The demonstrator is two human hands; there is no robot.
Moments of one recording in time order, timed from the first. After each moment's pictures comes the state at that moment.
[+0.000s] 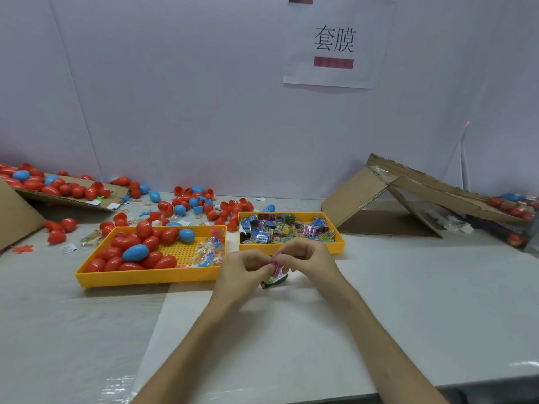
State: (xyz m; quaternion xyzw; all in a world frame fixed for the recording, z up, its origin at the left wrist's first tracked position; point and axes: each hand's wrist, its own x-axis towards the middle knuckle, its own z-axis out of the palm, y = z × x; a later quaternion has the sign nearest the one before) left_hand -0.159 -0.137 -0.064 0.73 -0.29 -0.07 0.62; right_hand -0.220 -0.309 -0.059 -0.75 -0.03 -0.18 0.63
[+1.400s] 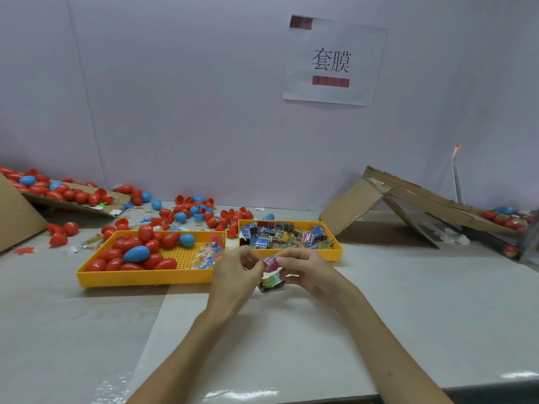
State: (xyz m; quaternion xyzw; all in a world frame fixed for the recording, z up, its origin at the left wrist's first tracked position) left_hand -0.164 -0.137 -0.063 0.80 -0.24 0.07 0.54; right_hand -0.226 -0.306 -0.048 -0.70 0.00 -0.04 0.71
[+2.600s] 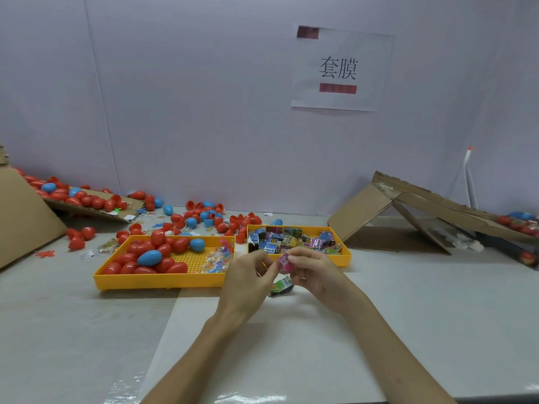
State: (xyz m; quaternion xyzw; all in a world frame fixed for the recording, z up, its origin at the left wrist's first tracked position) left_hand -0.168 -0.138 -0.062 0.79 -0.31 0.13 0.52; right_hand -0.226 -0.301 -0.044 -0.63 0.01 -0.06 0.78
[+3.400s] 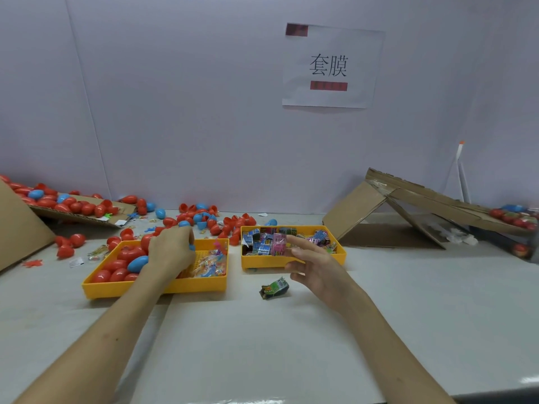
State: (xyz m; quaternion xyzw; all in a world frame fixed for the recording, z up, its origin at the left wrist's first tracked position) left_hand -0.027 -0.066 -0.040 0.96 -0.16 0.17 0.12; right_hand -0.229 -0.308 -0.038 -0.60 0.02 -0.07 0.80
